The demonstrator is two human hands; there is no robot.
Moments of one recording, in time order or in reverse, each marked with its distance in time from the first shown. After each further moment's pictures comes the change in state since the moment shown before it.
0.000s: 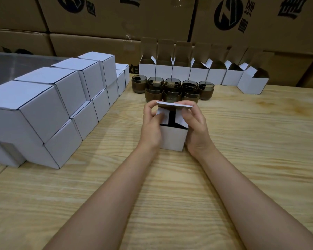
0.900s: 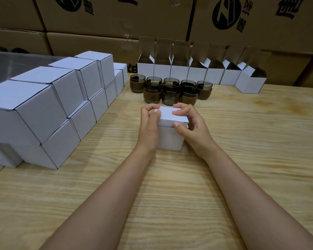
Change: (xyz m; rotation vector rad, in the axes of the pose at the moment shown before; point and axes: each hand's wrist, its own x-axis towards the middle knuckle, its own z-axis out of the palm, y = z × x) left_hand -0.002 -0.007 -0.003 0.004 -0.009 0.021; right_hand -0.004 -0.002 -0.016 -0.333 -0.172 -0.017
